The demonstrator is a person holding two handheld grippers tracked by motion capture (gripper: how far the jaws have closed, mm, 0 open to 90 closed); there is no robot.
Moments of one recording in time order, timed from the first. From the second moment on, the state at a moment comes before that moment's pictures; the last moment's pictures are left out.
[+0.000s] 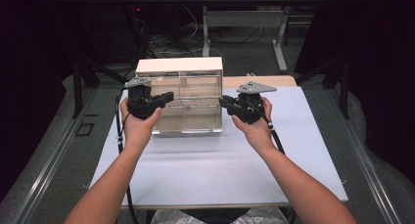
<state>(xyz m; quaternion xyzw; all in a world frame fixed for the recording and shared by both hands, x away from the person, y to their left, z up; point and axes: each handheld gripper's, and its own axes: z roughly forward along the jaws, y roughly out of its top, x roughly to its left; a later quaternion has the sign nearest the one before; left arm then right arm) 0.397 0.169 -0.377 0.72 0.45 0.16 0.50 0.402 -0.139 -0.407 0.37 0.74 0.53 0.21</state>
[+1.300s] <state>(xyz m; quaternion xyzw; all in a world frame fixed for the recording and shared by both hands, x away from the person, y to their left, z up) 0.360 0.204 -0.409 0.72 0.46 0.13 0.51 0.368 -0.179 -0.417 0.37 0.74 0.52 0.21</state>
